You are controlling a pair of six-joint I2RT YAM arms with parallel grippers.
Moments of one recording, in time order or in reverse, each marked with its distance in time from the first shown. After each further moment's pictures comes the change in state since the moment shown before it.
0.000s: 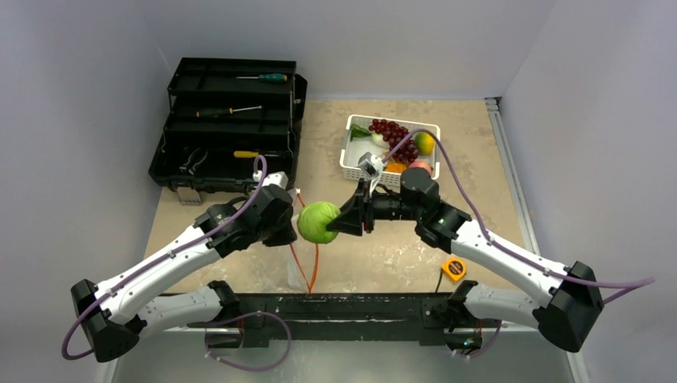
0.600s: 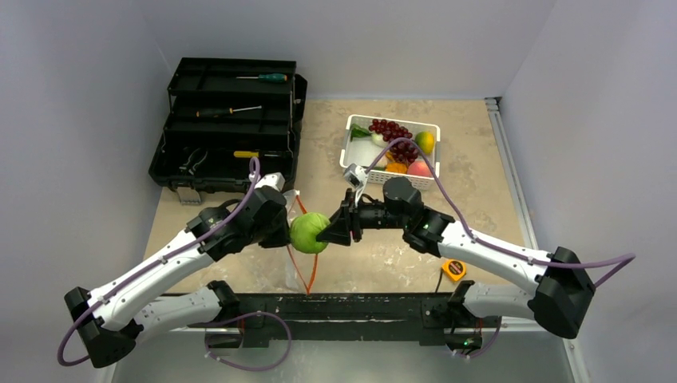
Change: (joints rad) left arm 0.009 -0.045 -0.005 -0.031 0.018 0.026; right arm 0.108 0.077 -0.053 0.144 0.031 0.050
